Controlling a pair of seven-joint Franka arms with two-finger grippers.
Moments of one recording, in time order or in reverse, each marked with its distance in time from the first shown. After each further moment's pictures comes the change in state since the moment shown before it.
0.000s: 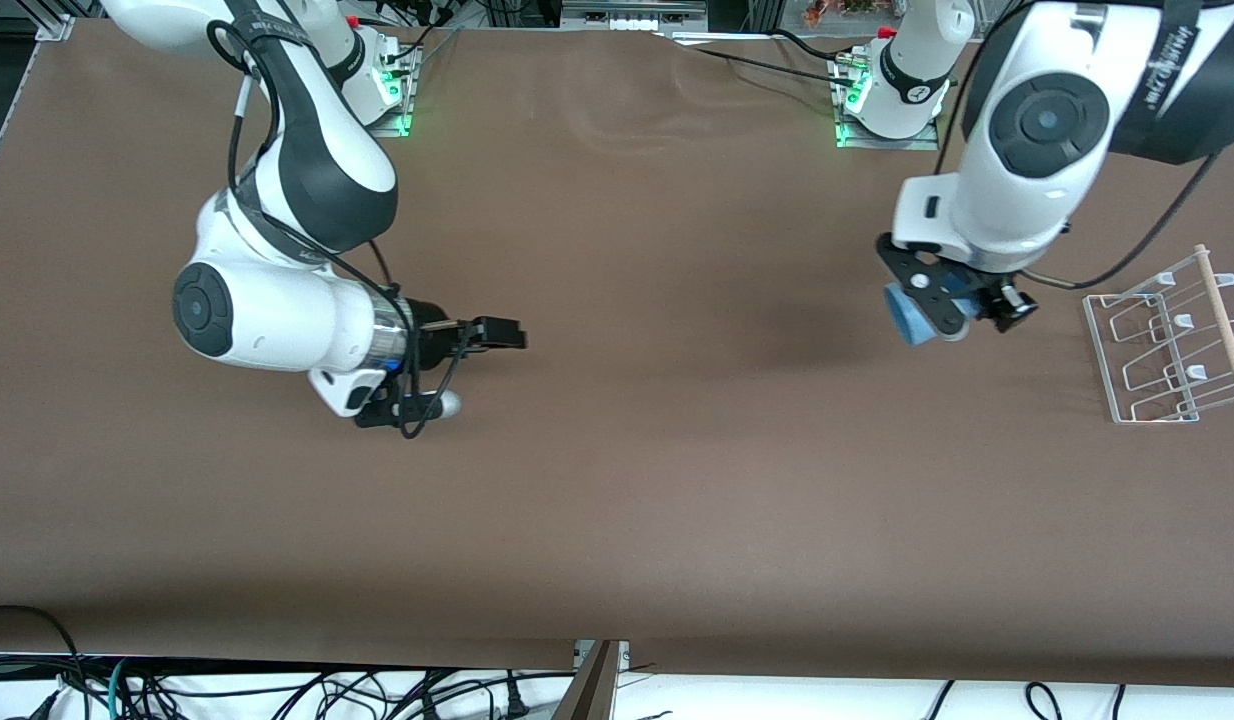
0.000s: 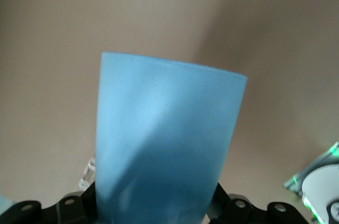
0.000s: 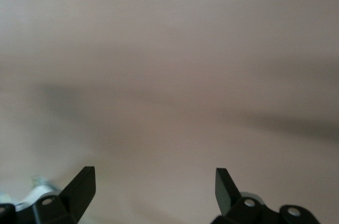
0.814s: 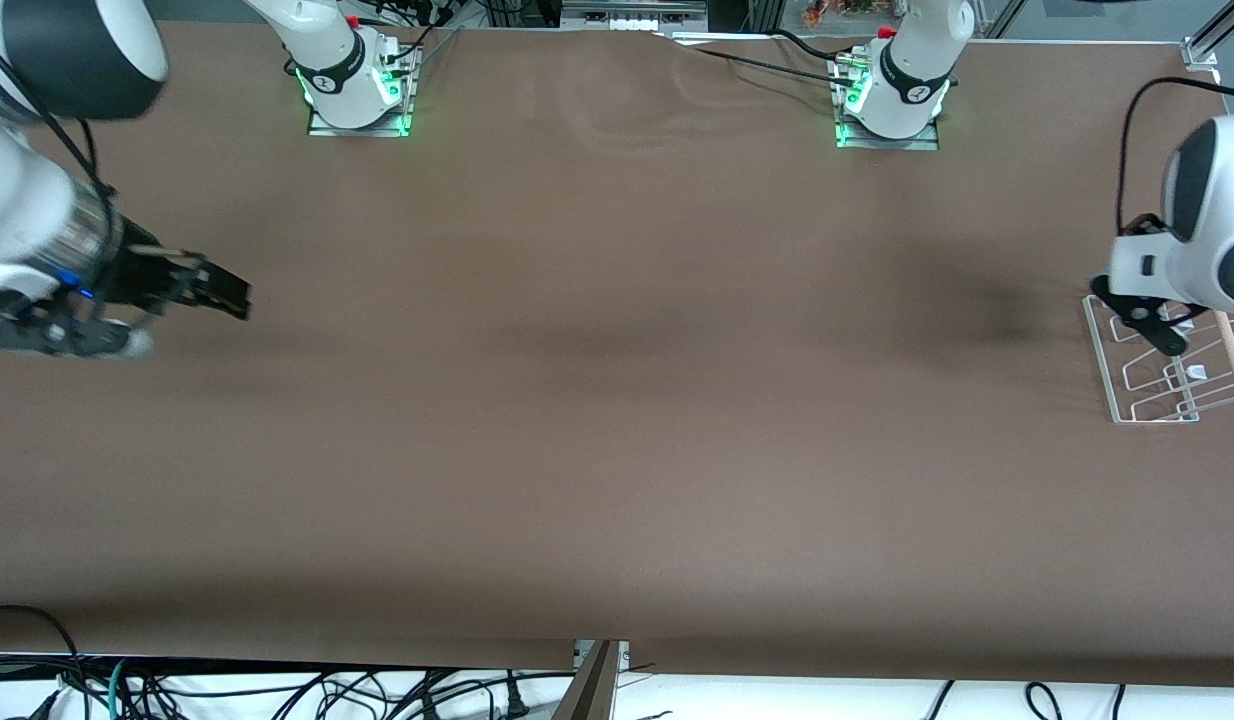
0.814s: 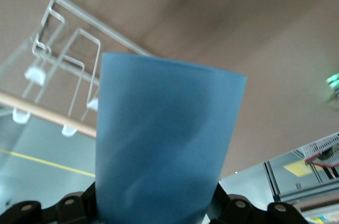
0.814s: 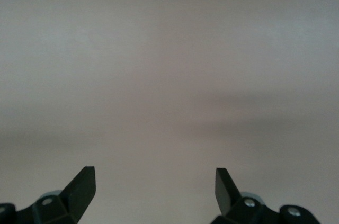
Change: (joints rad) left arm 0.276 0.060 0.177 -0.140 0.255 -0.023 0.177; right arm -0.255 -0.364 -0.008 -0.147 -0.386 -0.189 -0.030
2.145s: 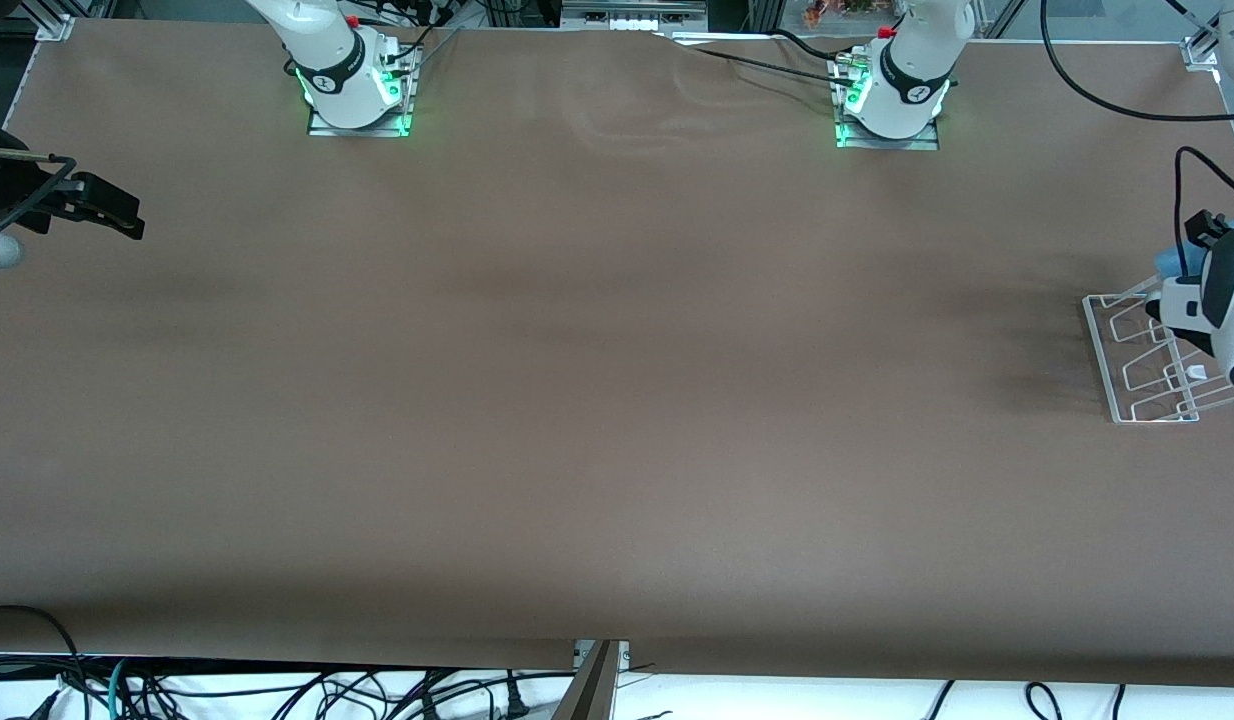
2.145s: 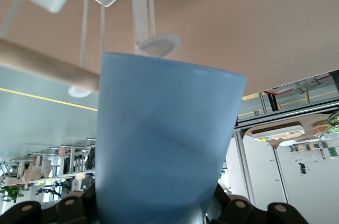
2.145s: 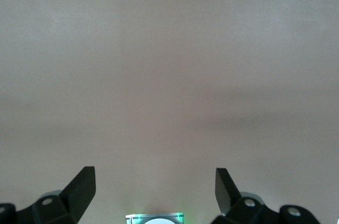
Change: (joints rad) left arm 0.137 0.288 0.019 0.126 0.215 -0.212 -0.059; right arm -0.086 -0.119 -0.034 -0.049 -0.017 -0.139 -0.170
